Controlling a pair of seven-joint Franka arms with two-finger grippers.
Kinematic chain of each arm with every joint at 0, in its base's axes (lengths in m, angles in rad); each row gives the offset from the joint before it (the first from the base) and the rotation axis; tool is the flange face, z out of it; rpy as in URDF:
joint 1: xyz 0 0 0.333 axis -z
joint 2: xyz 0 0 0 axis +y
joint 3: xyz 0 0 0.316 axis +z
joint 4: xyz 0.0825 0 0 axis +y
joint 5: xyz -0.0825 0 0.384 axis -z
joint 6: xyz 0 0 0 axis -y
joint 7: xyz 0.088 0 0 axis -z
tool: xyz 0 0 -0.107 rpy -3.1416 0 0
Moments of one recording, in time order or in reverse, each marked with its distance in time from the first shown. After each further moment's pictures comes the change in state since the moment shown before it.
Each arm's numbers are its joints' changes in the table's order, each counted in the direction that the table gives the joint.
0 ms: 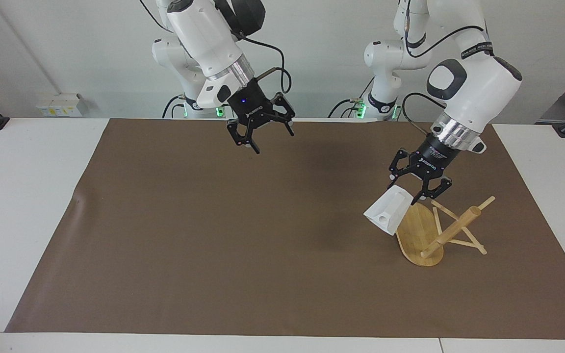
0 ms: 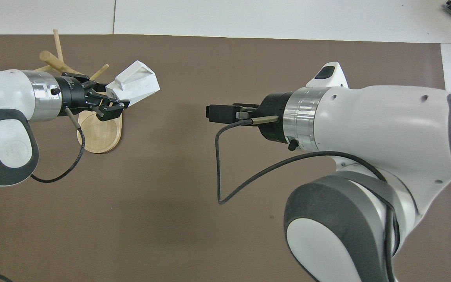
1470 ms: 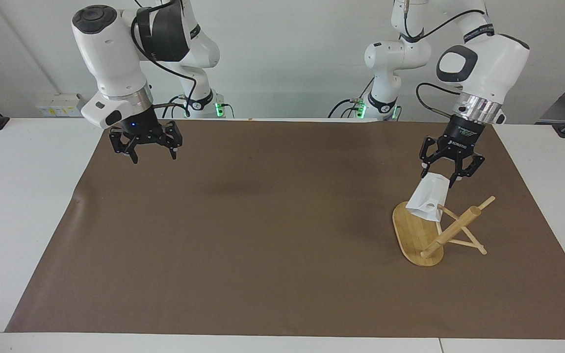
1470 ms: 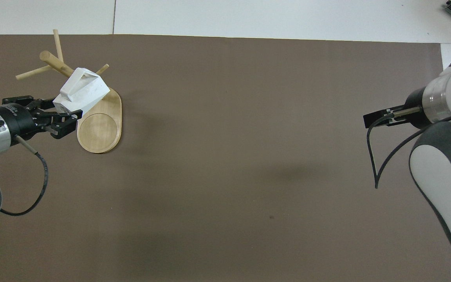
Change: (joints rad) left arm -0.113 -0.215 0.001 0.279 -0.005 0.194 -0.049; right arm 0.331 -0.013 -0.011 -0.004 0.347 -0.283 -0.160
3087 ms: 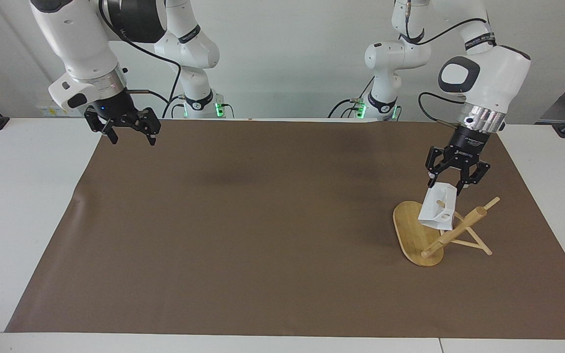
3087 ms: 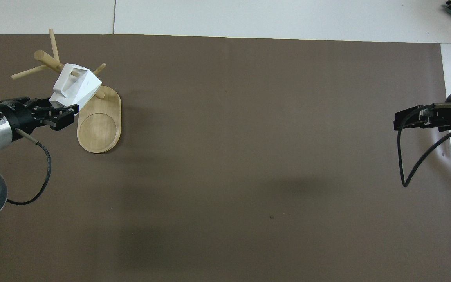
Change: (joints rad) left arm -0.026 0.048 -0.011 0.005 0.002 0.069 -0.105; right arm 0.026 0.000 -0.035 -0.114 -0.001 -0.180 0.101
